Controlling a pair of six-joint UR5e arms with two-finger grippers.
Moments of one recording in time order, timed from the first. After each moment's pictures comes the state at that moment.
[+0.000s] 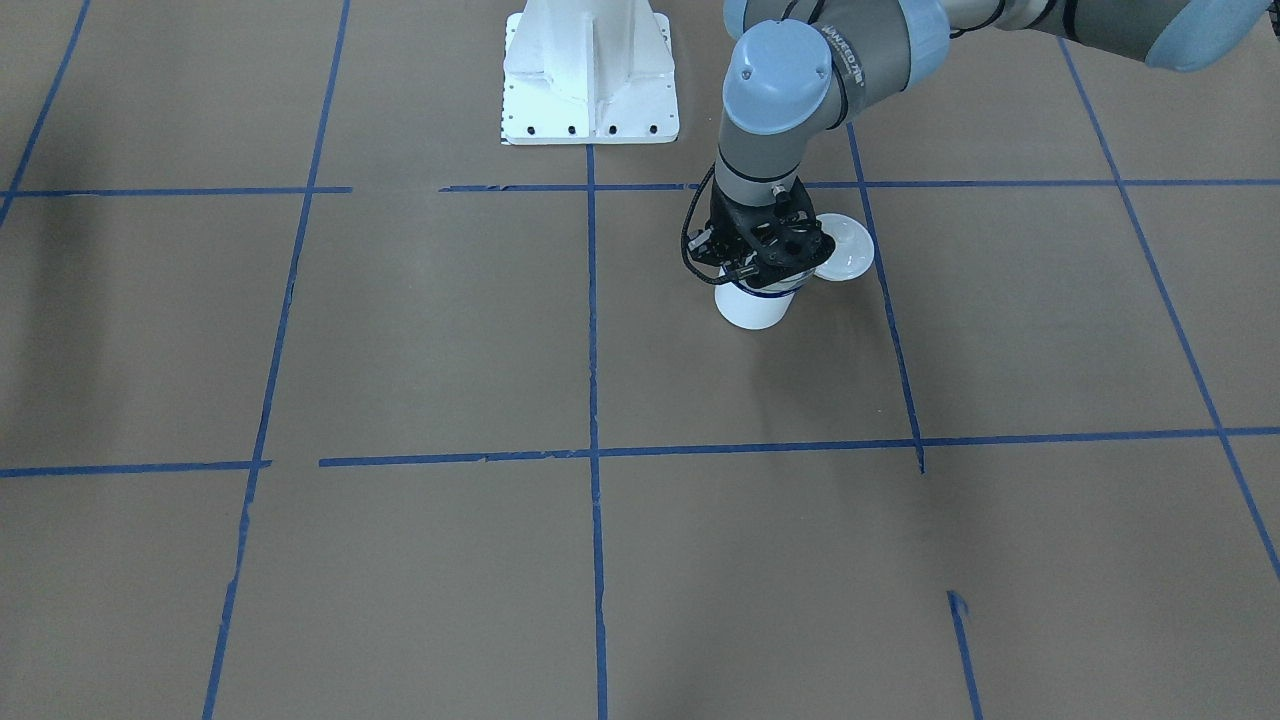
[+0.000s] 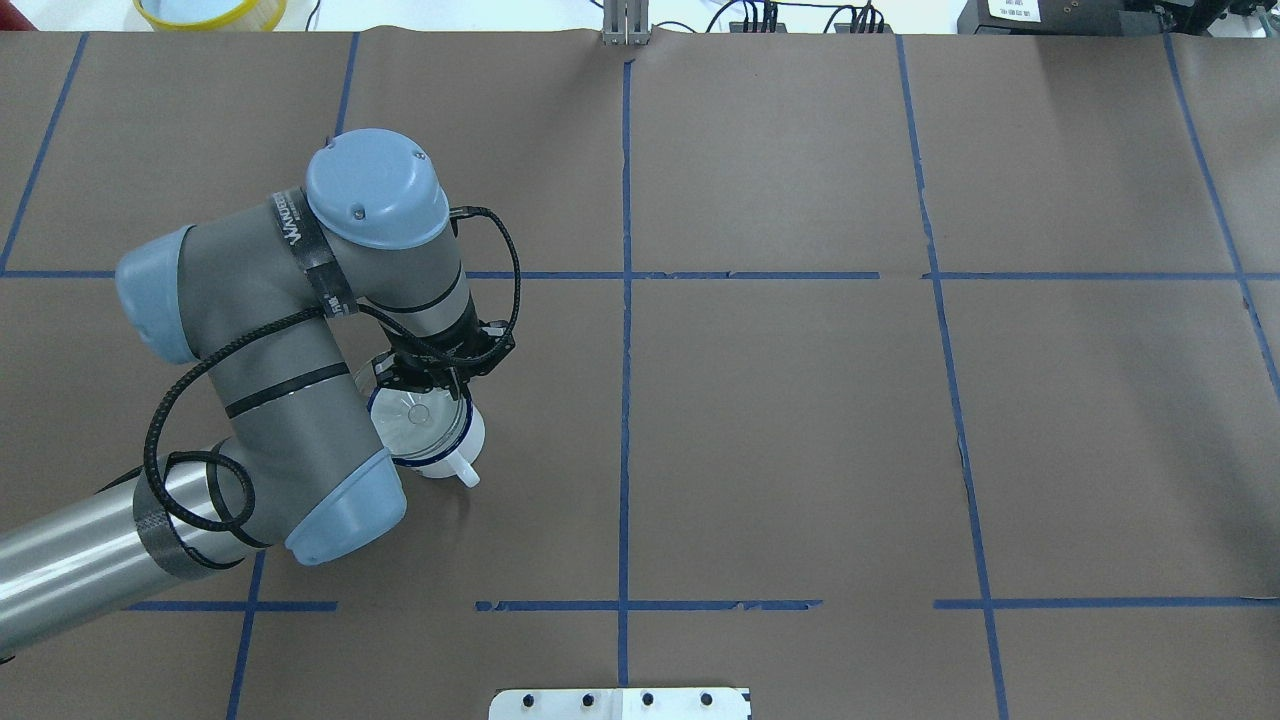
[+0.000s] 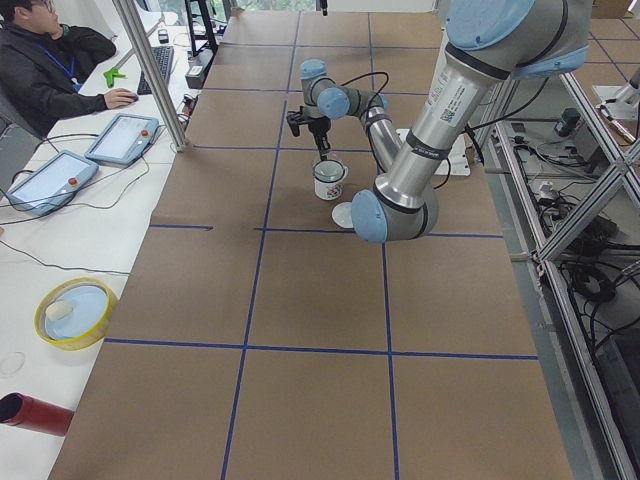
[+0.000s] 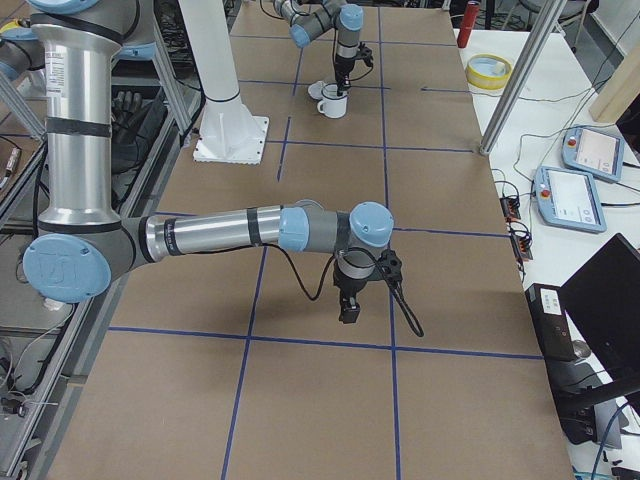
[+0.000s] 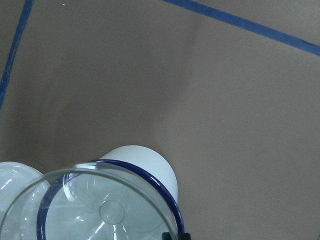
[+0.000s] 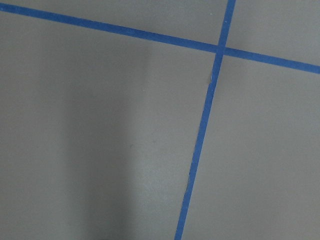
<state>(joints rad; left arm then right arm) -0.61 -2.21 -1.80 -1.31 -2.03 -1.43 1.45 -1.63 1.79 -1.79 2.31 -0.13</state>
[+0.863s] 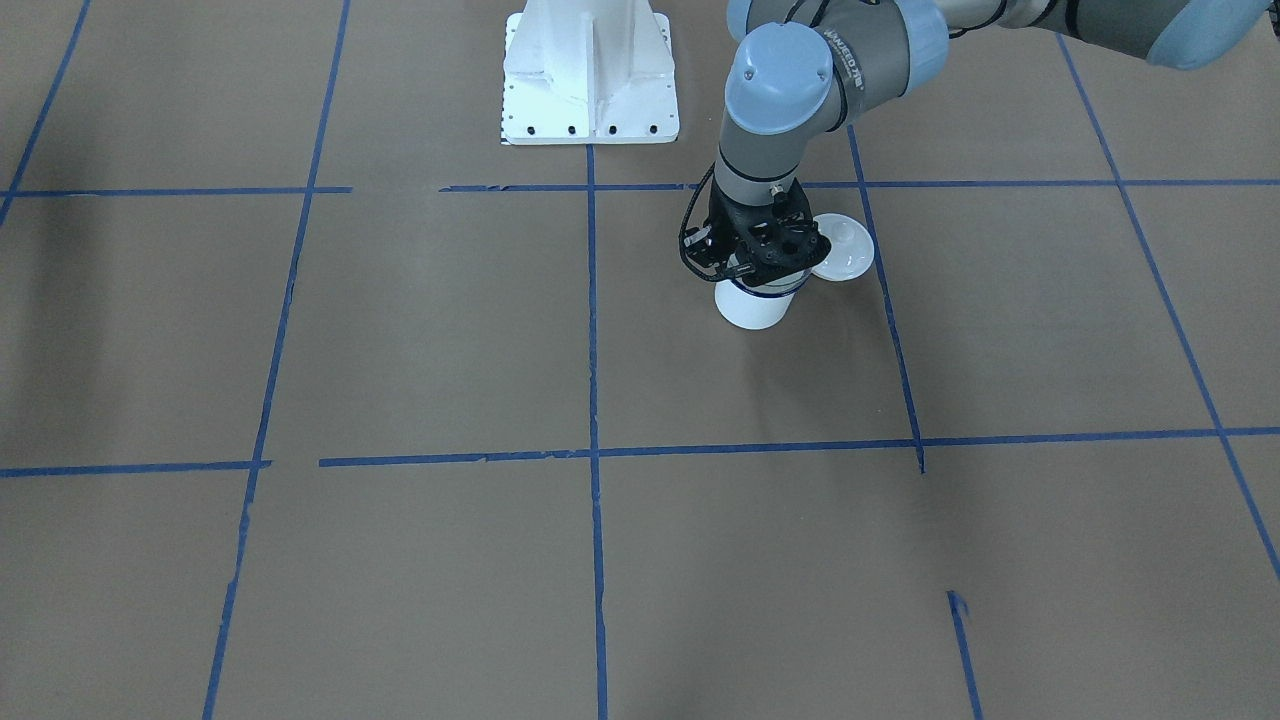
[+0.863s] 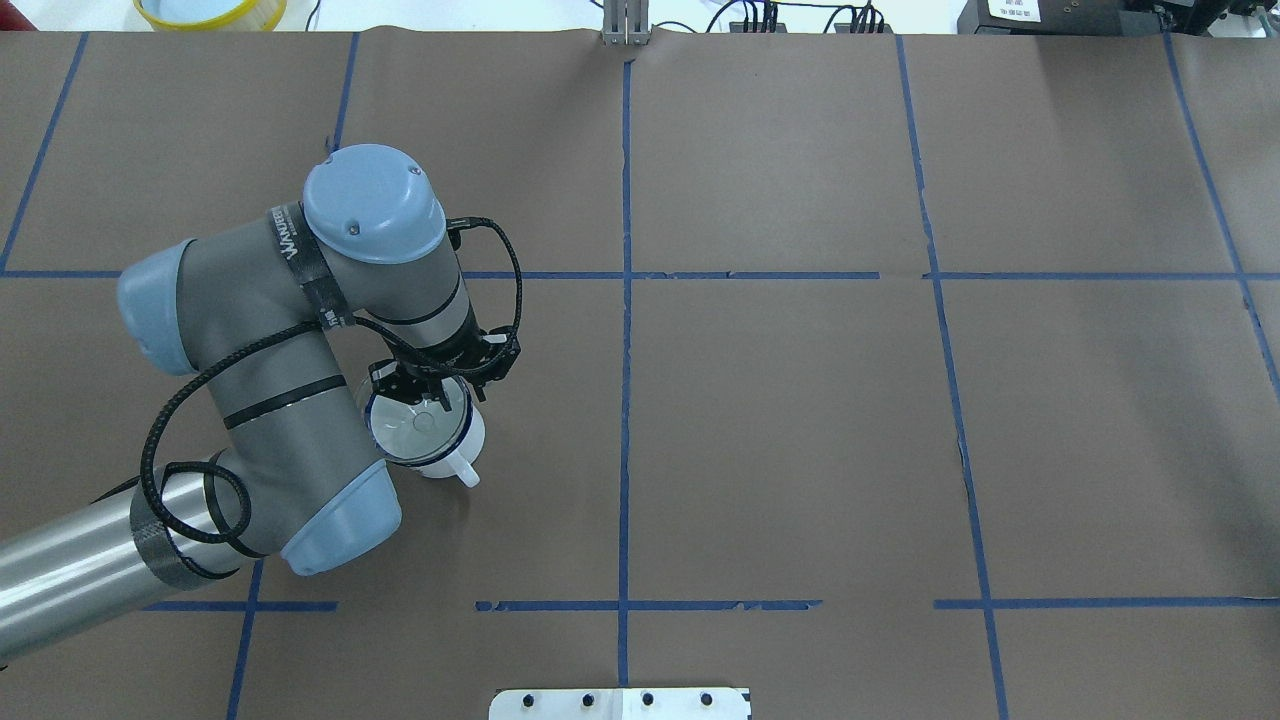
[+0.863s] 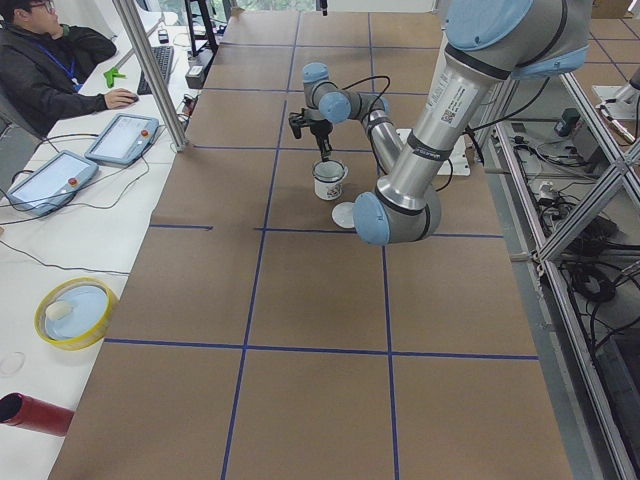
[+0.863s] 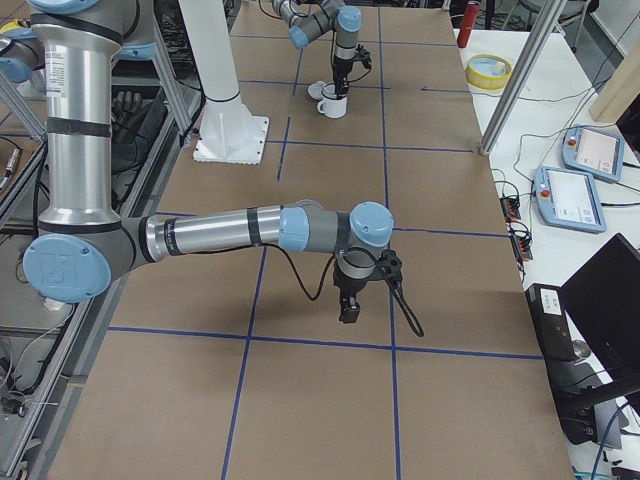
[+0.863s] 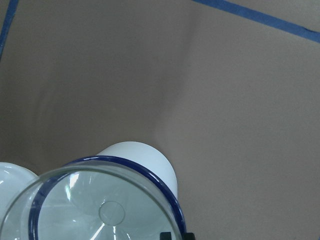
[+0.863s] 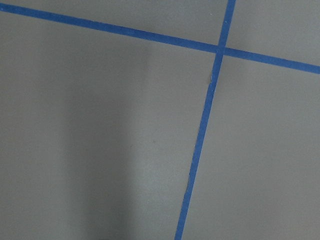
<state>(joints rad) -0.60 -2.20 -1.80 -1.35 -2.04 -1.43 1.45 -1.63 1.79 -1.79 2.31 -0.13</state>
